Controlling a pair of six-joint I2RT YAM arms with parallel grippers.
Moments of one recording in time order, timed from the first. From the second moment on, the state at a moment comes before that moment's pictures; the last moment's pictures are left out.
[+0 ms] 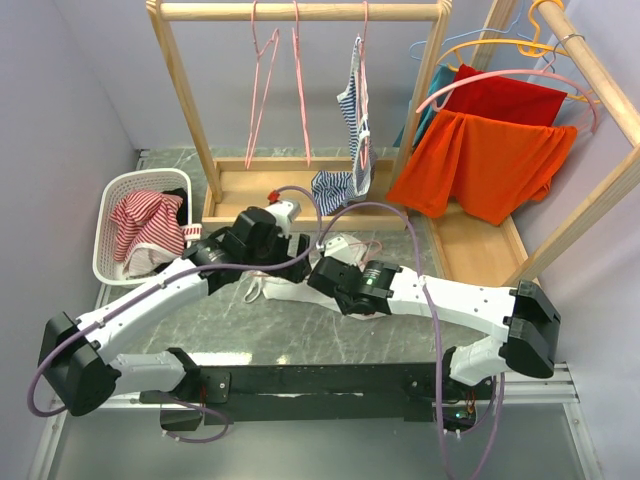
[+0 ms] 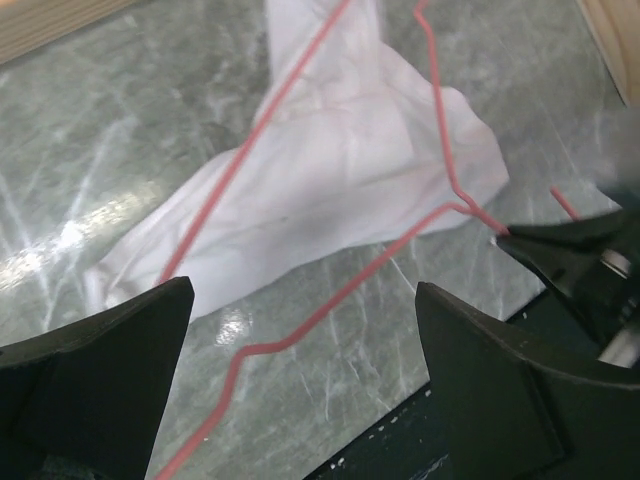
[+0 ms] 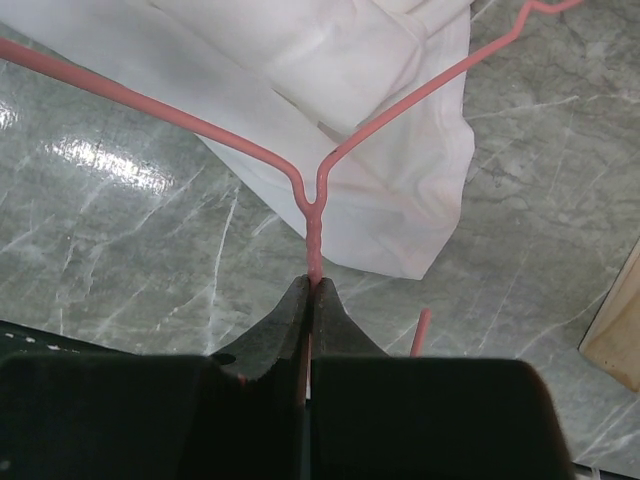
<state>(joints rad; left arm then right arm) -0.74 1.21 0.99 -0.48 0.03 -0.36 1.12 1.42 1.08 -0.86 0.48 0.56</state>
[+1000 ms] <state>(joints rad) -0.83 1.31 1.03 -0.47 0.12 -0.22 1.10 1.37 1.12 -0.92 0.50 0.54</state>
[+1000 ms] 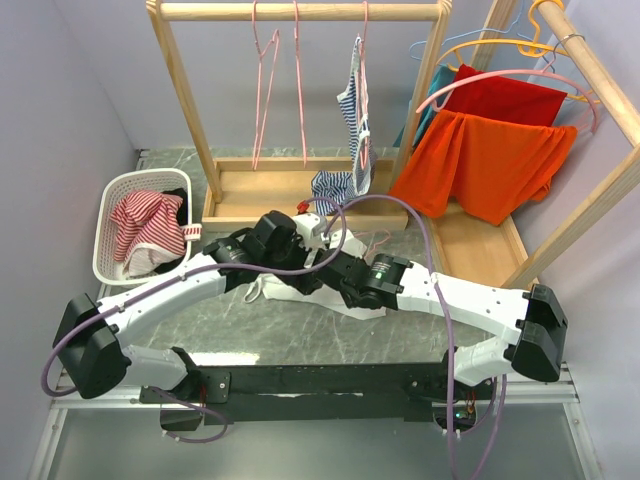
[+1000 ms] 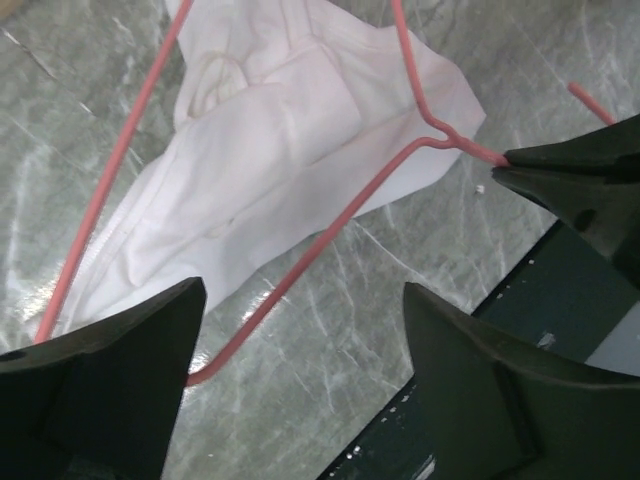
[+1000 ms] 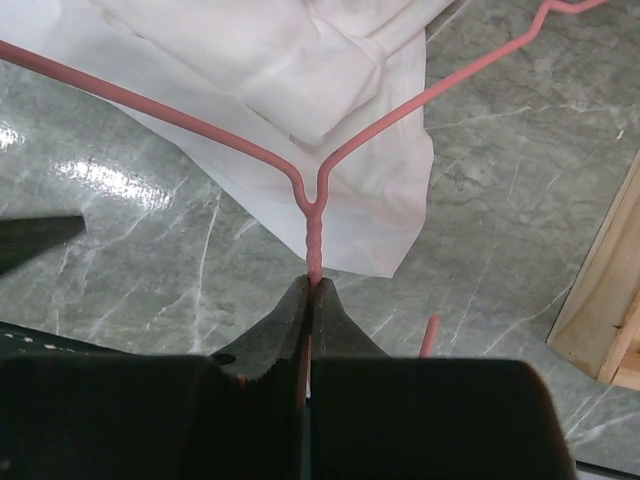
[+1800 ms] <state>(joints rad) -0.84 1.34 1.05 -0.50 0.25 -0.19 1.10 1.29 1.14 -0.94 0.50 0.56</state>
